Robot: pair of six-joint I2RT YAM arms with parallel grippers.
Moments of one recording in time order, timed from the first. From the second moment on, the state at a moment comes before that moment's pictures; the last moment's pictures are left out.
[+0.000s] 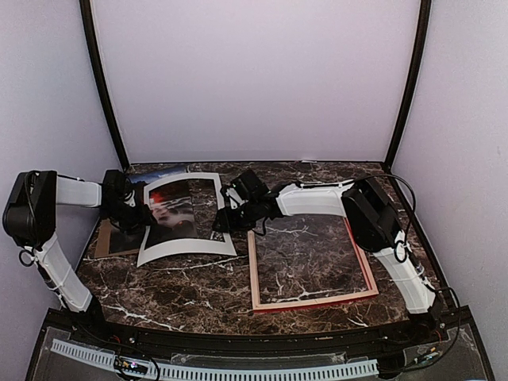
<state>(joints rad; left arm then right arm) 0.02 1.70 0.93 -0.35 0.33 -0.38 0.89 2.45 1.93 -0.30 -0.28 0.50</state>
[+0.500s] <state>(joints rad) -0.08 1.70 0.96 -0.45 0.13 -0.34 0.88 2.45 1.93 -0.30 -0.30 0.50</state>
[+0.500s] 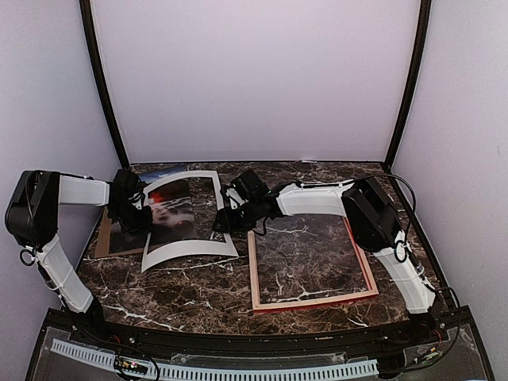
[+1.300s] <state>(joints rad) -0.09 1.70 0.97 -0.46 0.06 -0.34 0.85 2.28 1.81 -0.45 -0.33 0.44</state>
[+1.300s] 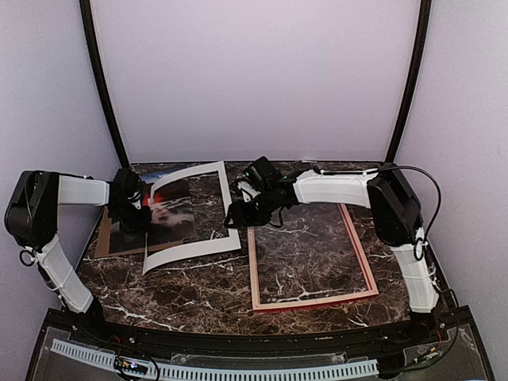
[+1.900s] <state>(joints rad) -0.09 1.68 0.95 -0.45 0.06 -0.35 0.80 2.22 1.77 -0.34 -0.51 0.53</state>
